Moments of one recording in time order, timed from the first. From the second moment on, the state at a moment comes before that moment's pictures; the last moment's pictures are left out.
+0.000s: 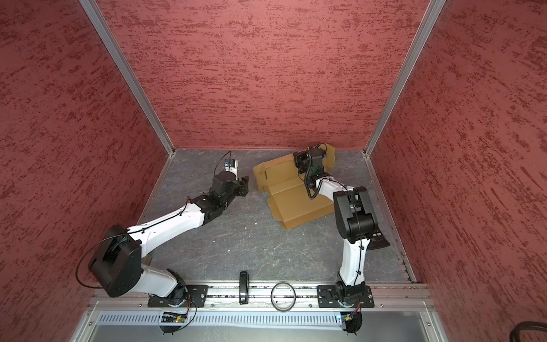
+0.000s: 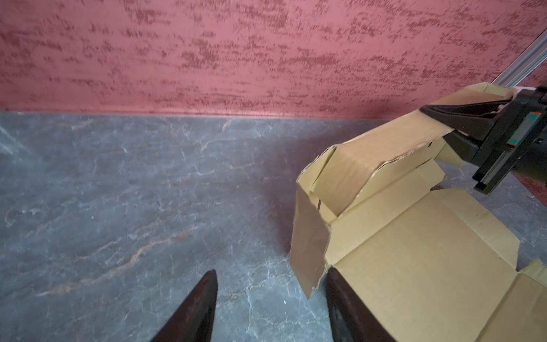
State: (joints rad) left arm -0.60 1.46 0.96 0.01 -0.33 -0.35; right arm 0.22 1.98 1.30 0.42 -0.18 1.47
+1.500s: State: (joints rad) left arm -0.51 1.74 1.03 0.07 -0.07 -0.29; right arm 0.27 2.01 1.30 0.47 -0.19 1.52
